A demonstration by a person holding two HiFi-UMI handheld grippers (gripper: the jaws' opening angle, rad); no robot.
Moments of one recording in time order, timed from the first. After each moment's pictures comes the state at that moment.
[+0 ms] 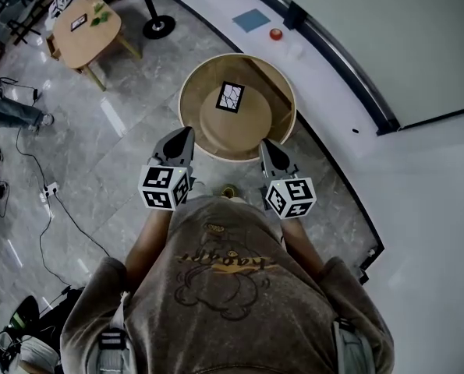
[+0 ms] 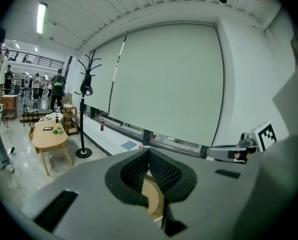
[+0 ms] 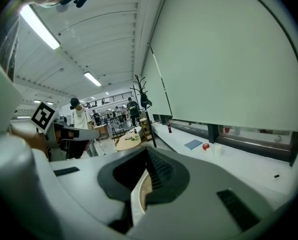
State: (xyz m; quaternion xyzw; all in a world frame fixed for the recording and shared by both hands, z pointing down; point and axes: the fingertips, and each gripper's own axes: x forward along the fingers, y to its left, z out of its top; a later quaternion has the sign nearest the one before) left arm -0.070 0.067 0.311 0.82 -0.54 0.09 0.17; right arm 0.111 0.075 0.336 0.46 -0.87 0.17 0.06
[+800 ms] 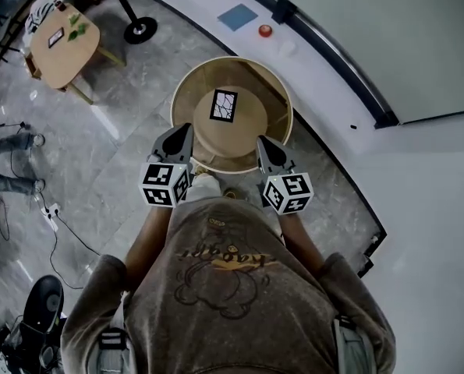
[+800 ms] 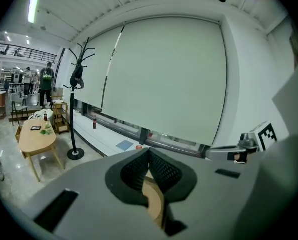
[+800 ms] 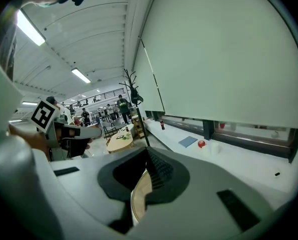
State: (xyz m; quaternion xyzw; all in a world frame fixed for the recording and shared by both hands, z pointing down) left arm -0.080 -0.043 0.329 0.84 -0.50 0.11 0.18; right arm 0.092 -0.016 0.356 0.49 -0.84 0.20 0.08
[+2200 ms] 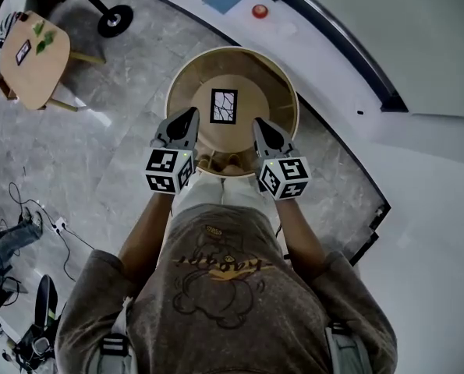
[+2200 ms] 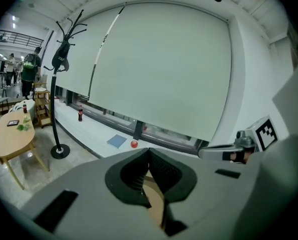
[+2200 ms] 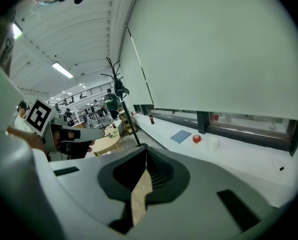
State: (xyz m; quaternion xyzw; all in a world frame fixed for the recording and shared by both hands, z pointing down) left arm -0.079 -0.198 0.391 0.87 -0.43 0.13 0.22; right arm 0.063 -0.158 0.409 0.54 -0.80 0.25 0.10
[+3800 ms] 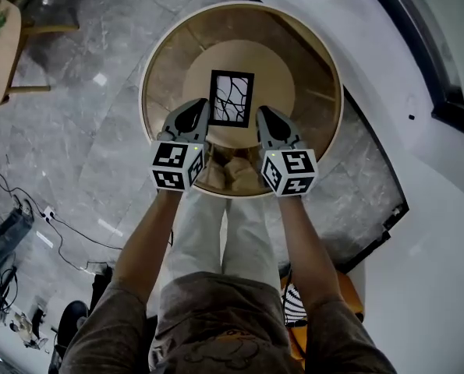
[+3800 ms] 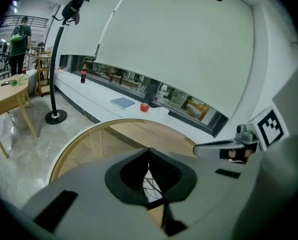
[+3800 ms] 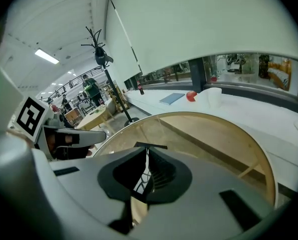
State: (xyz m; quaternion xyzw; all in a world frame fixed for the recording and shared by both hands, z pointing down) left arm -0.045 -0.256 0.708 0.83 -0.43 0.19 0.30; right arm 0.074 -0.227 0.715 0.52 -0.77 0.33 0.18
